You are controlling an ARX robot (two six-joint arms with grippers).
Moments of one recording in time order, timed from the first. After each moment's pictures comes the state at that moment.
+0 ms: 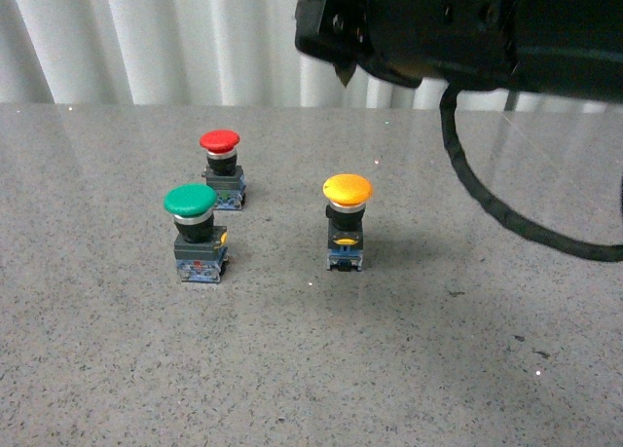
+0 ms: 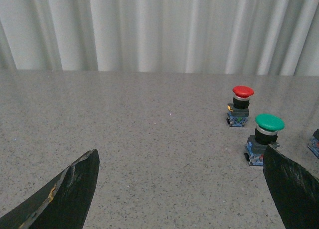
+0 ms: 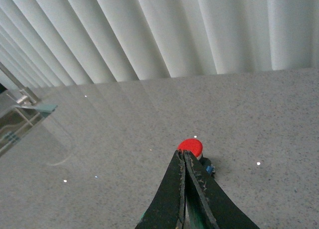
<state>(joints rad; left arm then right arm) 0.00 0.01 0.01 0.00 0.00 0.00 0.57 1.61 0.88 0.65 -0.01 0.39</state>
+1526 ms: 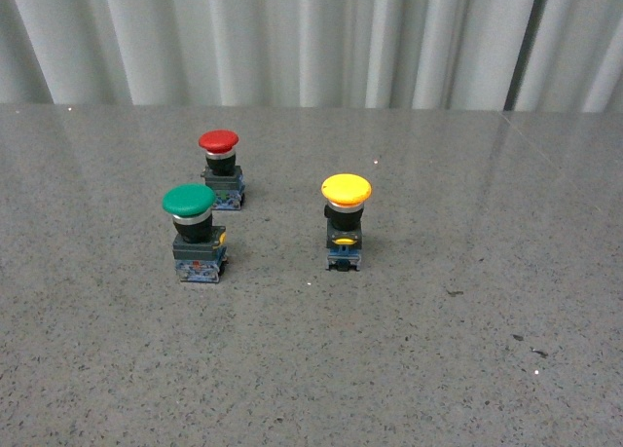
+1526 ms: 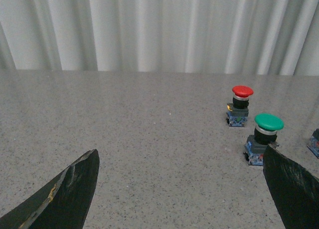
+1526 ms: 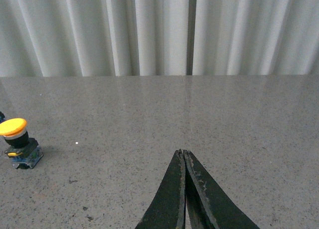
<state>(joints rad) 0.00 0.01 0.01 0.00 0.00 0.00 0.00 0.33 0.05 0.28 0.00 0.01</state>
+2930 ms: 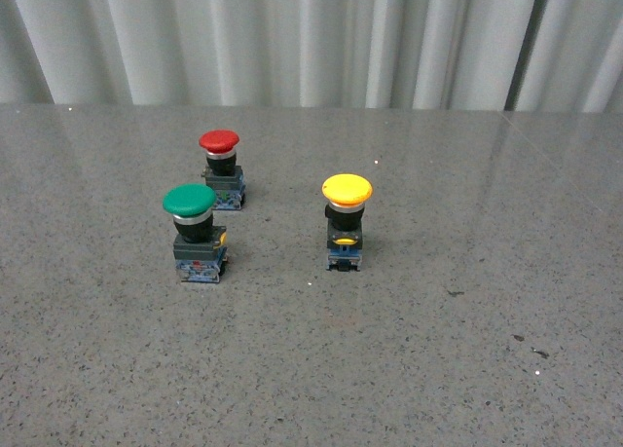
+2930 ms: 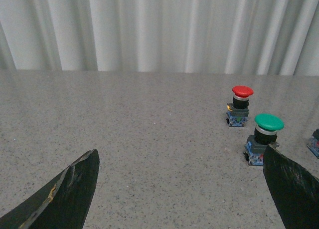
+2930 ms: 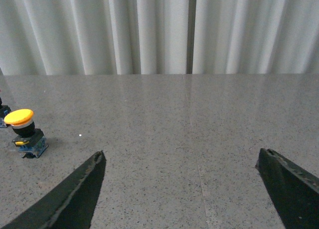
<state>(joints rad) 0.00 0.01 0.01 0.00 0.00 0.00 0.00 0.00 0.01 0.00 0.00 0.01</state>
